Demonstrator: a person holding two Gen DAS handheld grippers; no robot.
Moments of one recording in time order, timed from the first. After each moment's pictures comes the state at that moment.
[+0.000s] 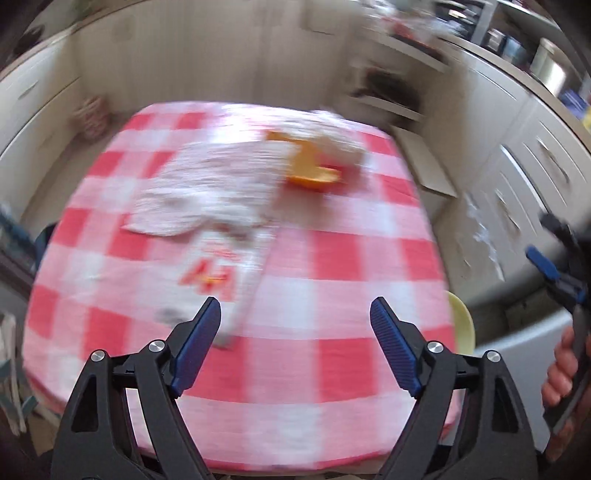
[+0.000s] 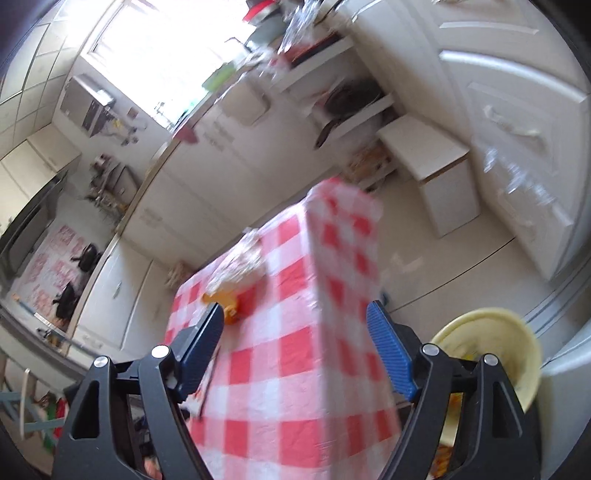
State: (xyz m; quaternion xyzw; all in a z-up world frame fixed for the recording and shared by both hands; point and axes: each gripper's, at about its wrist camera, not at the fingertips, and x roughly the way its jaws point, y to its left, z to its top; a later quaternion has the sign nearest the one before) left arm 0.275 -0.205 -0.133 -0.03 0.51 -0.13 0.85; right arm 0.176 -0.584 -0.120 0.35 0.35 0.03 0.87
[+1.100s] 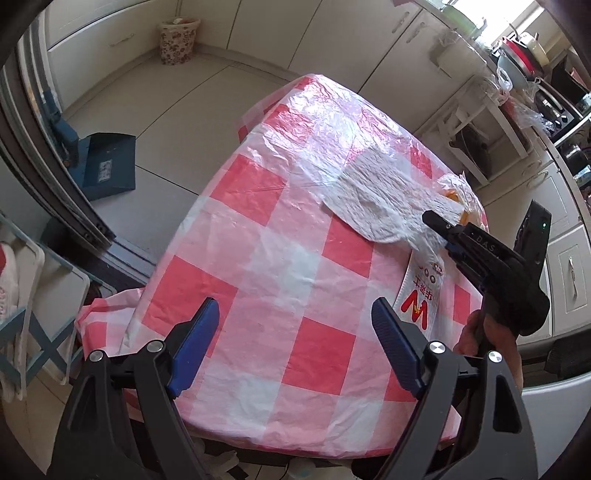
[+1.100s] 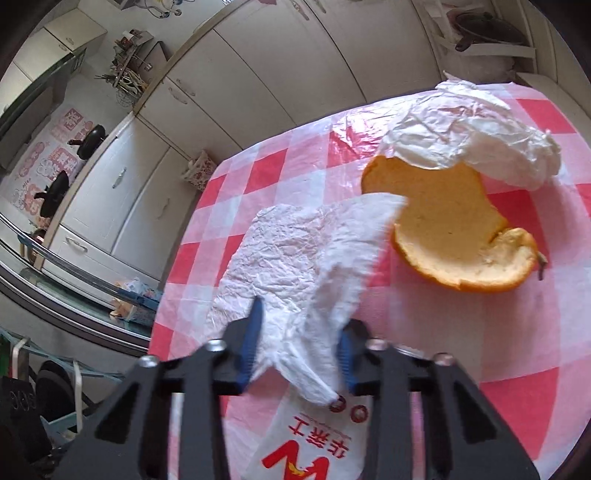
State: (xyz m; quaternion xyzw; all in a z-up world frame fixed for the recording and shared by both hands) left arm 0.316 -0.004 -0.156 -0.16 0.55 -0.07 0.82; right arm 0.342 -0.333 -0.188 0.26 0.46 0.13 0.84
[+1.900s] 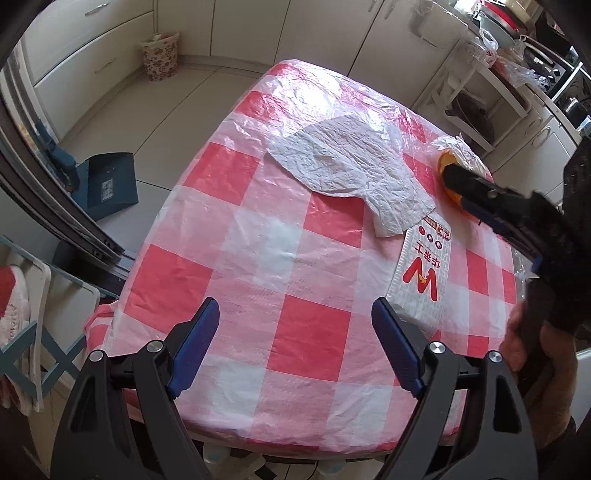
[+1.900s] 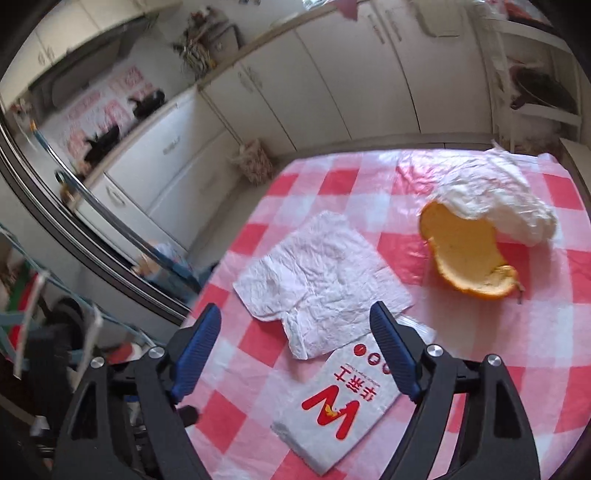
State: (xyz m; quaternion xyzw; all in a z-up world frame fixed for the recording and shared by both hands) left arm 0.304 -0.036 -0.162 -0.09 0.55 -0.06 0.82; right arm 0.313 -0.290 -0.150 0.13 0.45 0.20 0.86
